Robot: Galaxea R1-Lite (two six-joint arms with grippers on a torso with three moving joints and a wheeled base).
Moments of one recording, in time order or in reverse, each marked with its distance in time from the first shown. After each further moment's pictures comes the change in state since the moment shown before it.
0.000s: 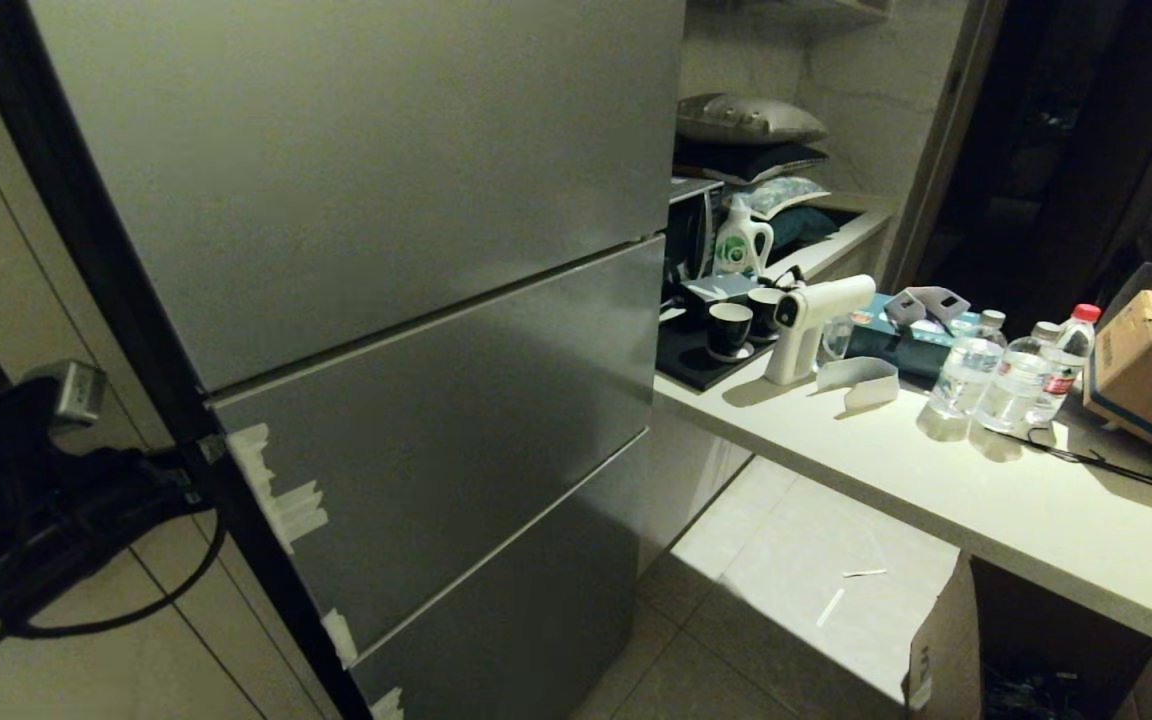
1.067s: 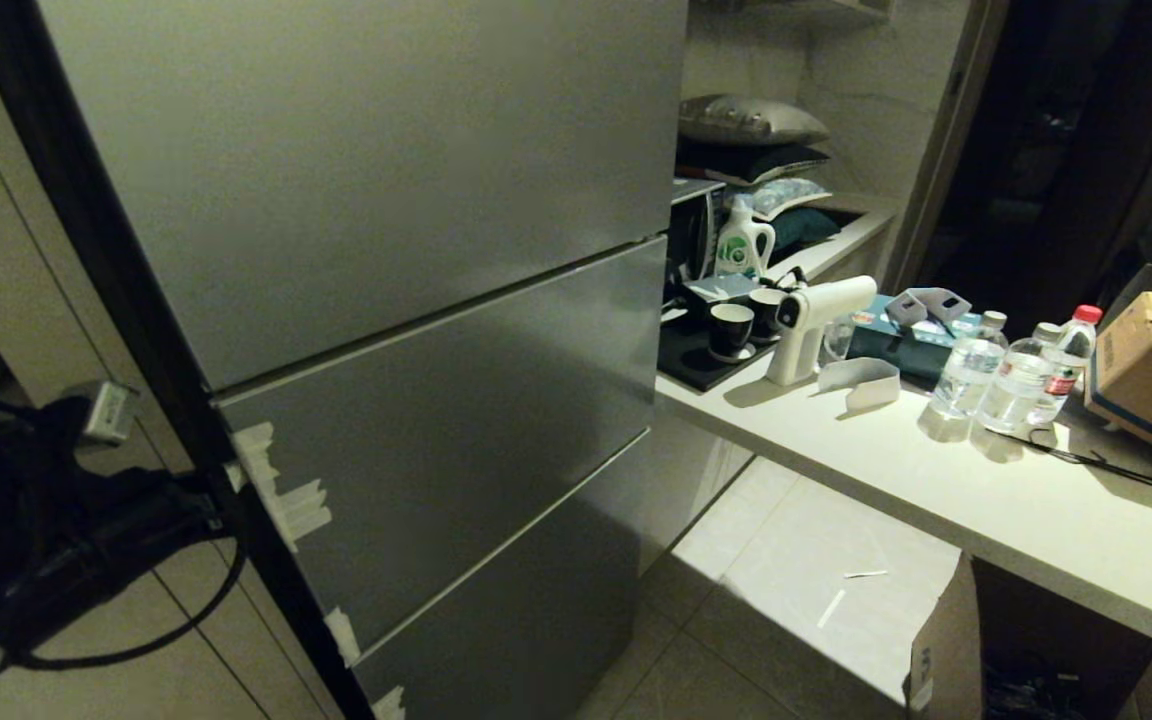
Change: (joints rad) left arm -0.085 -0.019 0.057 -0.001 -0.066 -0.011; right arm 0.000 0.000 0.000 0.000 -0.001 0.001
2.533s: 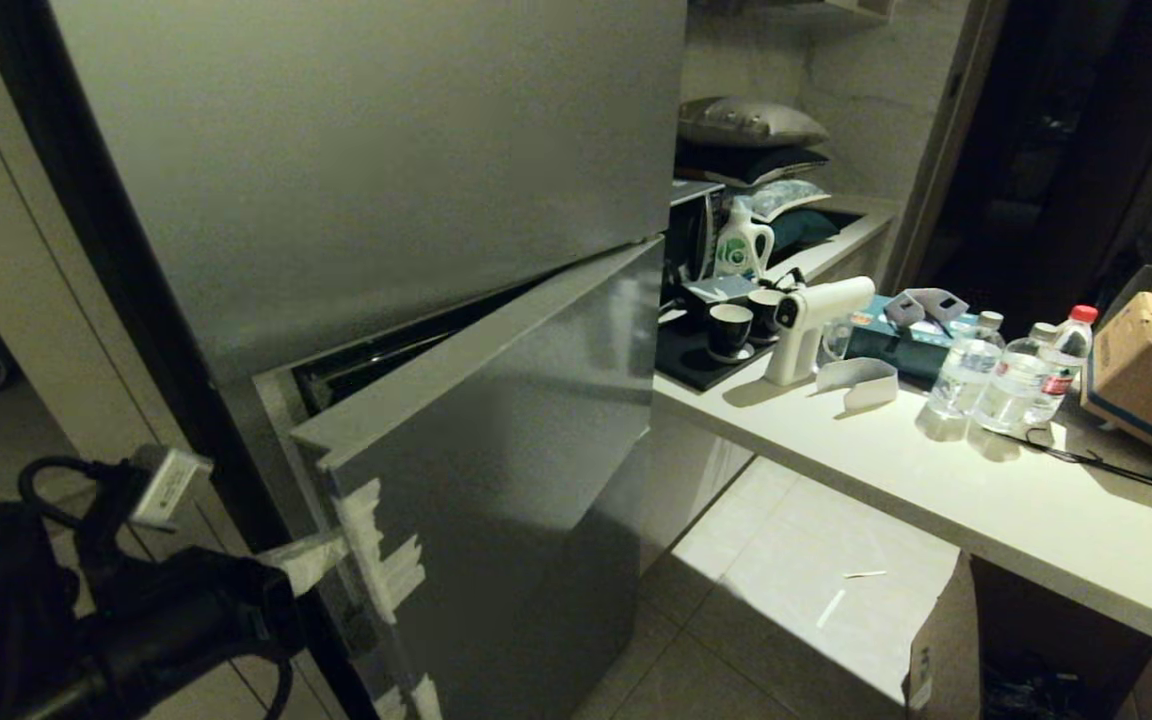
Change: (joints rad) left arm -0.333 -0.194 0.182 0.004 -0.021 -0.006; right arm 0.000 0.000 0.000 0.000 0.000 0.002
